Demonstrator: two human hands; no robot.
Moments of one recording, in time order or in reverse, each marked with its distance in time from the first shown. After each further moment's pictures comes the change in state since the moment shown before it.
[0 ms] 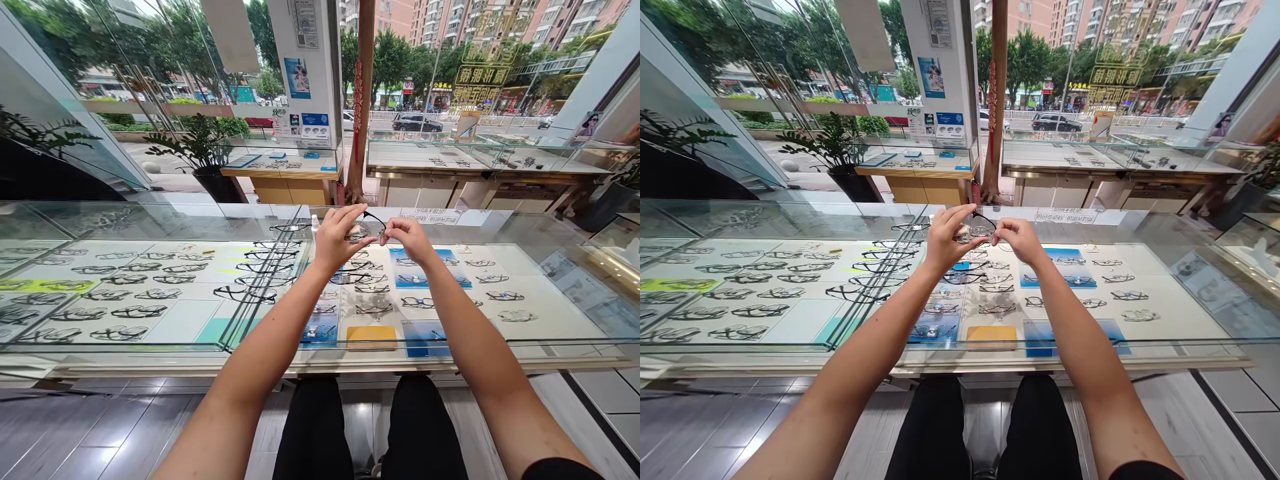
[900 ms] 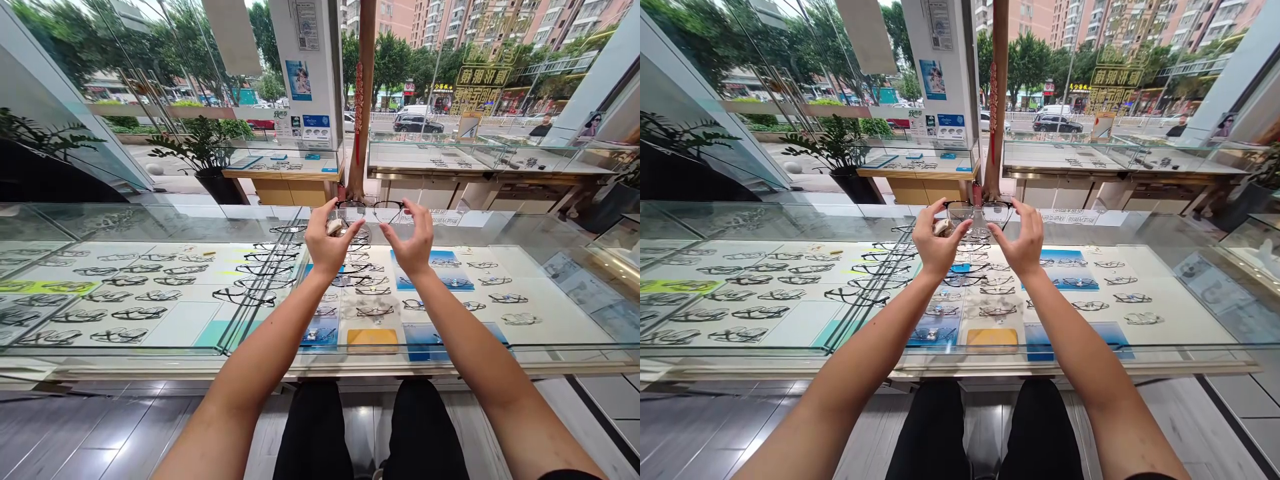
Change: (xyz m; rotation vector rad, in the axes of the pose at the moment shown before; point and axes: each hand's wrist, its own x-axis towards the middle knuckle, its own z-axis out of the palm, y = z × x) left_hand -0.001 0.011 0.000 -0.061 0.365 -0.268; right_hand -0.010 0.014 0.023 -0.660 0.603 -0.339
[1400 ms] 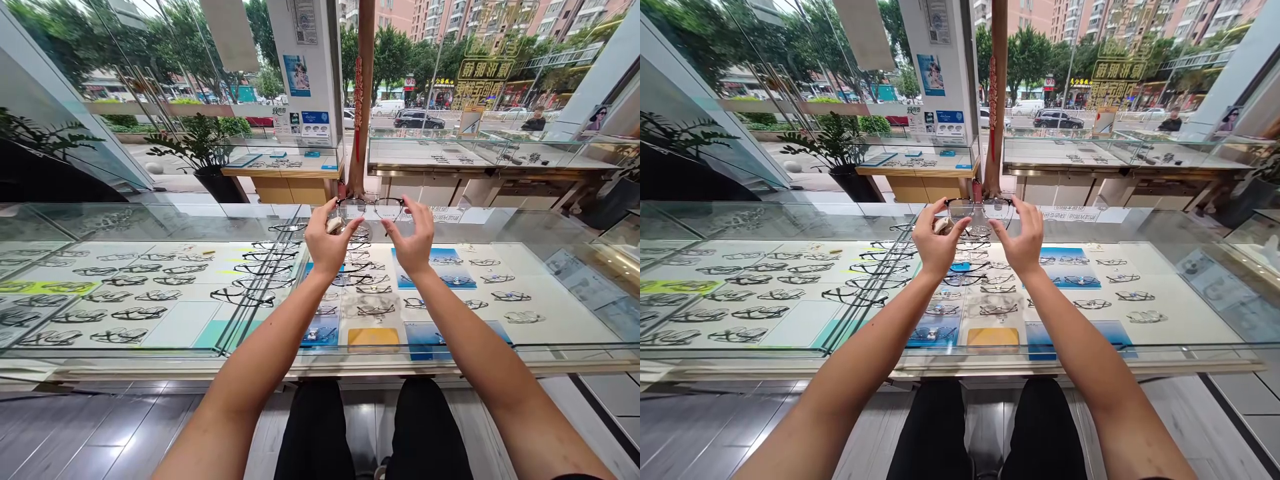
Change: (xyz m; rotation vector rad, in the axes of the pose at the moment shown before) left_hand -0.004 -0.005 0.006 0.012 0.029 -0.027; right_hand -0.001 0.002 0.004 0.046 -0.041 0.096
